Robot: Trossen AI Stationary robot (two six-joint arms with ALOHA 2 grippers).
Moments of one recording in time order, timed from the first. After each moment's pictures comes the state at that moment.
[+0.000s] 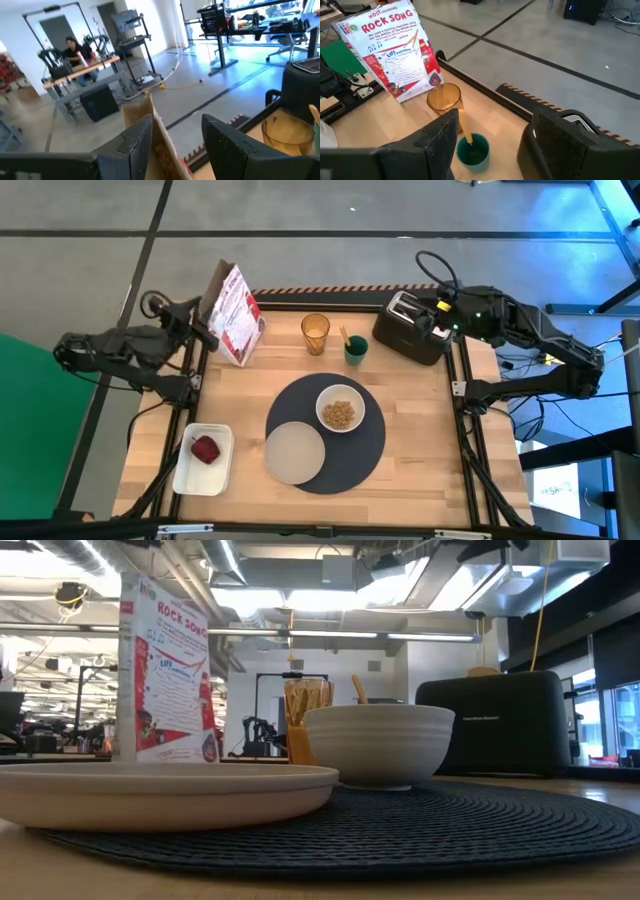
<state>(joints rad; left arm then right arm) -0.17 0.63 0.99 -0.66 -1.28 -0.02 -0.24 1.02 1.41 -0.89 0.41 0.39</state>
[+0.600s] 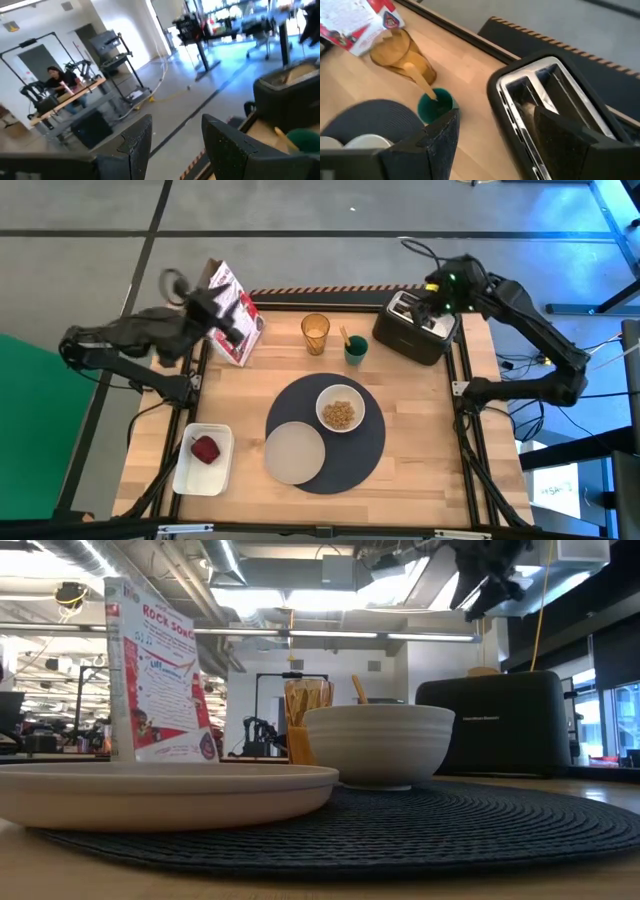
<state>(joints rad) -0.11 0.96 1.28 -0.49 -1.12 0.26 -0.72 1.15 1.40 -1.06 -0.05 0.24</state>
